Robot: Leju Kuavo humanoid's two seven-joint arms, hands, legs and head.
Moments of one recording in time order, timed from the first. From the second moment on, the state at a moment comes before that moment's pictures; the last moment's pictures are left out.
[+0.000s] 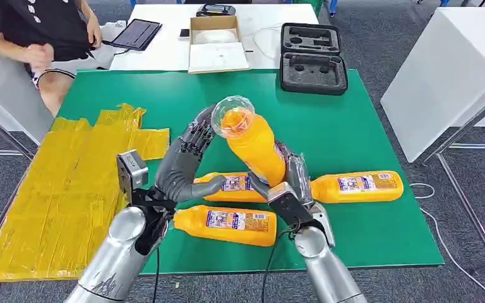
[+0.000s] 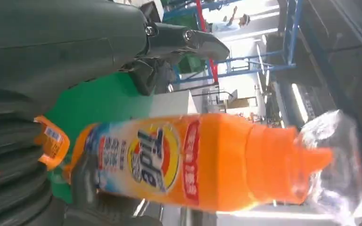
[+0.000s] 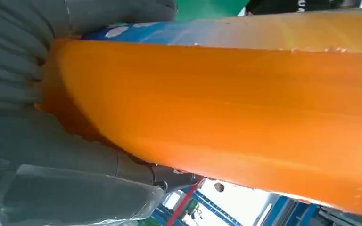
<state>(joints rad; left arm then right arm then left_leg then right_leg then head) -0.41 -0.16 -0.49 -1.32 0.14 -0.21 -0.30 -0.19 0.11 0.24 -1.35 0.41 -0.25 -0.44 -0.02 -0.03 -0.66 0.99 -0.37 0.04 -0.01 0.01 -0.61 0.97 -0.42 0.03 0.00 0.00</state>
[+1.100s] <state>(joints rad) -0.38 -0.13 -0.50 -1.33 0.15 -0.08 -0.32 -0.34 0.14 0.54 -1.15 0.48 -0.24 -0.39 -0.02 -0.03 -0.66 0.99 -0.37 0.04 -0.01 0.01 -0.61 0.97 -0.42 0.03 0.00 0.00</state>
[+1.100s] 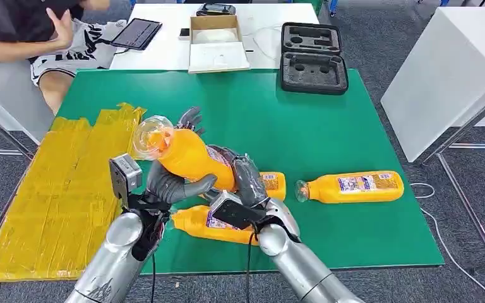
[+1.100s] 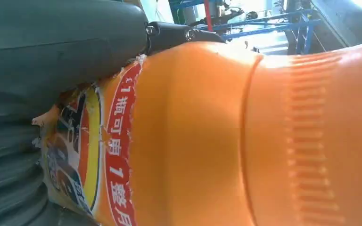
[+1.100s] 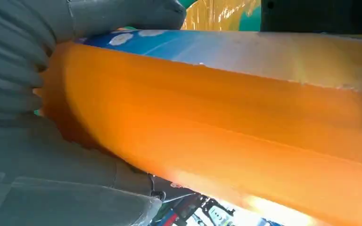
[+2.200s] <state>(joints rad) -0.36 -0.13 -0.47 -1.33 0.16 -0.10 -0.34 -0.33 0.04 0.56 -1.21 0.28 0.15 -0.46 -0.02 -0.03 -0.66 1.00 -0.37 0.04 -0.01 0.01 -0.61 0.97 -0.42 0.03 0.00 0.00</state>
